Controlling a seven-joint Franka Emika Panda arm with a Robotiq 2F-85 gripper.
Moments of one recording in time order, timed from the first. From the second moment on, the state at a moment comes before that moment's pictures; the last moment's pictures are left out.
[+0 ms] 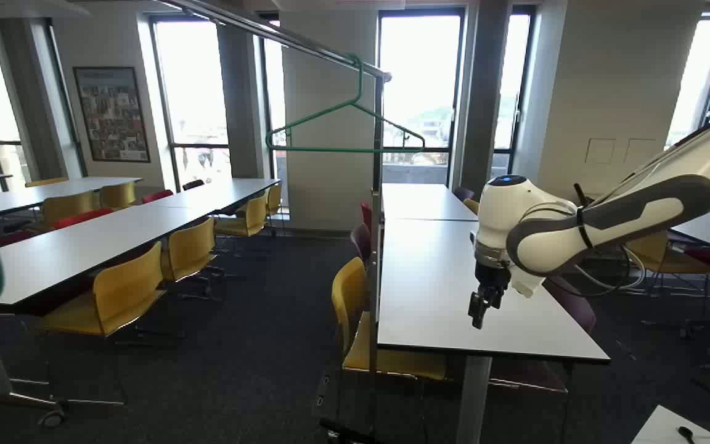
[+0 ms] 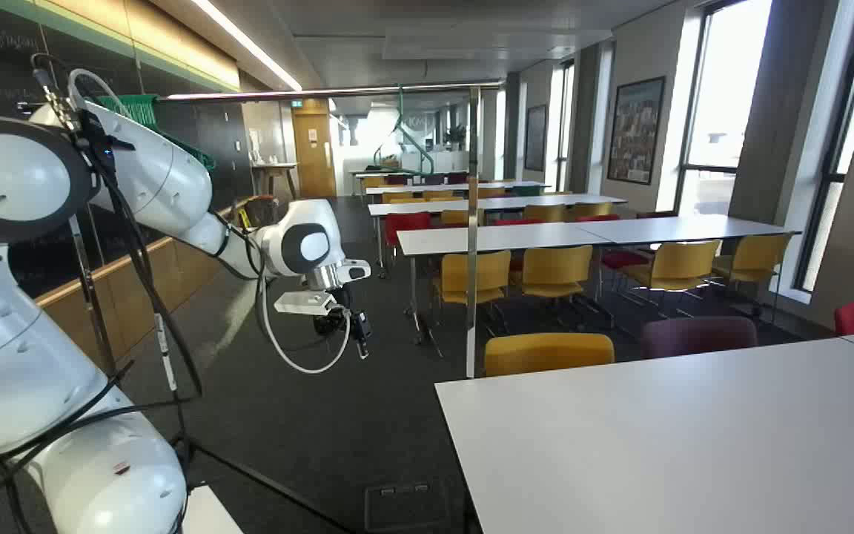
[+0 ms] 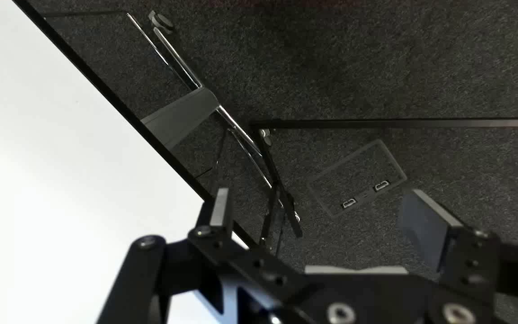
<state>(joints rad) 0.06 -0.34 0.23 -2.50 -0.11 2.24 0.15</state>
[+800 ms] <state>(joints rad) 0.08 -0.34 0.16 -2.43 -0.07 2.54 0.06</state>
